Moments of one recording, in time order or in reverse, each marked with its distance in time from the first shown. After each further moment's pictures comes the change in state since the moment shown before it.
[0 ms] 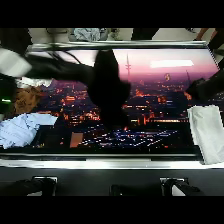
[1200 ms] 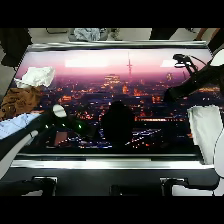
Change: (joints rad) left arm 0.075 -0.035 -0.796 -0.212 0.004 0.093; right arm 0.000 -0.437 -0.003 0.129 0.023 -0.050
